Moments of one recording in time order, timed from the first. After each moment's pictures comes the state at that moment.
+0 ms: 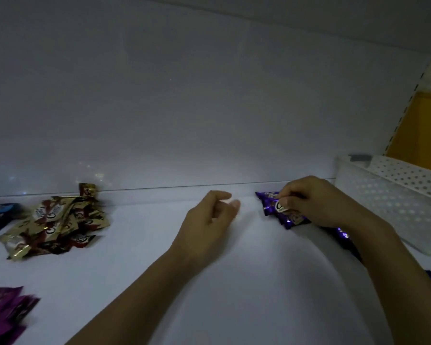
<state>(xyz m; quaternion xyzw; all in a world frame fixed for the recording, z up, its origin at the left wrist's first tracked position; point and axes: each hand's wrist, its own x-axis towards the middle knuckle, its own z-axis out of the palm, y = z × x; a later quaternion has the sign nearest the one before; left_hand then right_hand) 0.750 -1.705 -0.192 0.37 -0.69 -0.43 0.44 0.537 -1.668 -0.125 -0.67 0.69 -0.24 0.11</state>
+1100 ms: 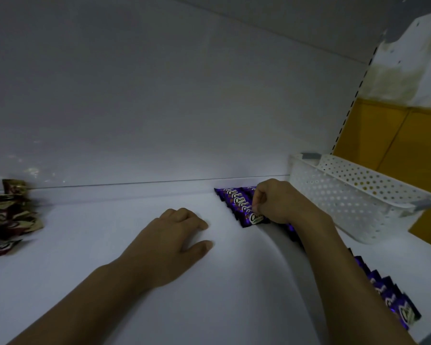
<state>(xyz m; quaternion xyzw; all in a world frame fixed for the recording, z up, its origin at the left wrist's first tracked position) 0.738 -1.705 -0.206 0.31 -0.92 -0.09 0.23 0.510 -1.667 -0.138 -0.59 0.79 -0.16 0.05</state>
